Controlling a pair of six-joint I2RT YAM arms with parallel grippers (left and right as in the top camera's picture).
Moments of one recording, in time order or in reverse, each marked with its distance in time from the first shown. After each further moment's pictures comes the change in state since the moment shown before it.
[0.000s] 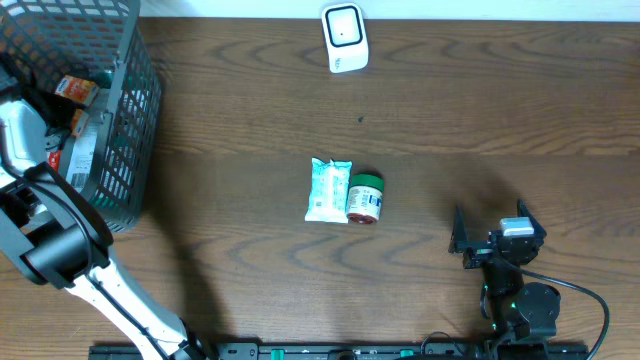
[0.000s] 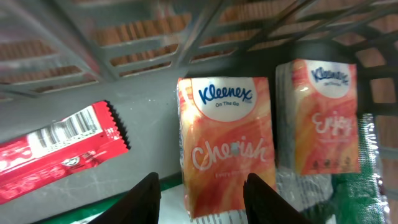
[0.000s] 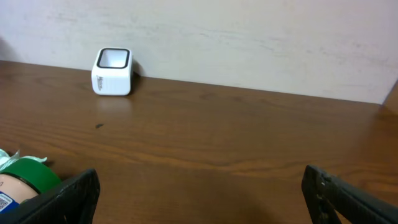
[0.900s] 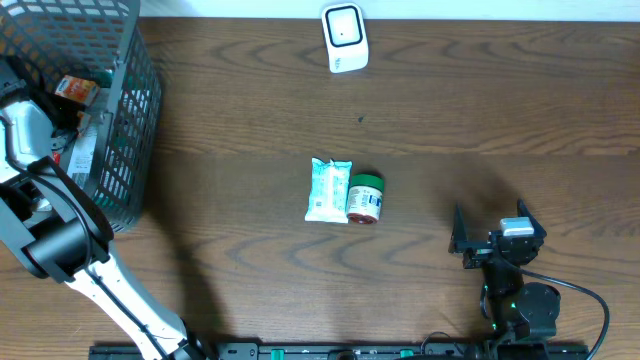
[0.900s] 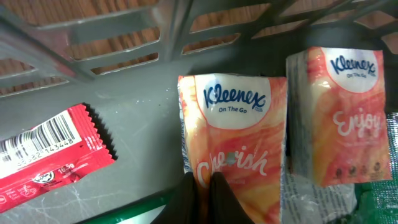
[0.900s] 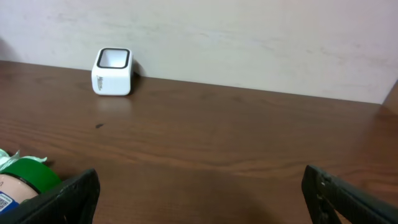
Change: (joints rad) left arm -0.009 0.046 0.000 0.028 -0.003 0.028; right arm 0.000 0.000 0.000 0.000 0.000 0.000
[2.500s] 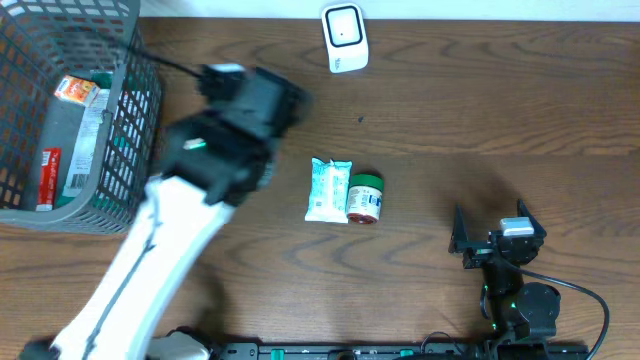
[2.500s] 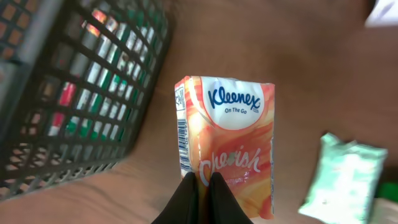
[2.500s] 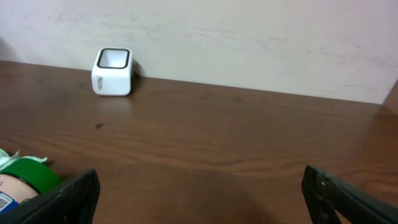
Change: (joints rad) left arm -1.125 -0.748 -0.120 -0.715 -0.590 0.115; right arm 0.000 0.000 0.000 0.000 0.000 0.000
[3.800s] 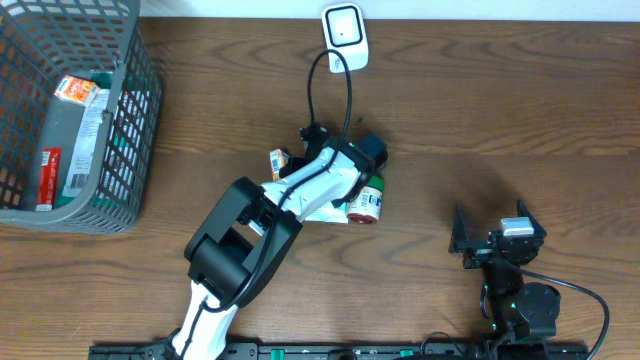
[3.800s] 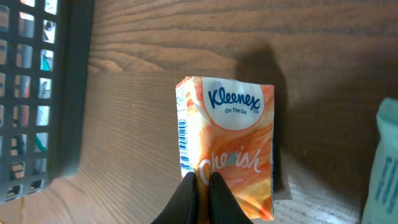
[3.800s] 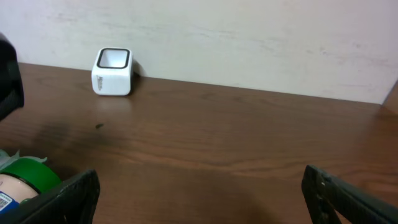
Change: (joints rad) left arm -0.177 0.632 -0.223 0.327 -0.196 -0.145; right arm 0.000 0.000 0.000 0.000 0.000 0.000
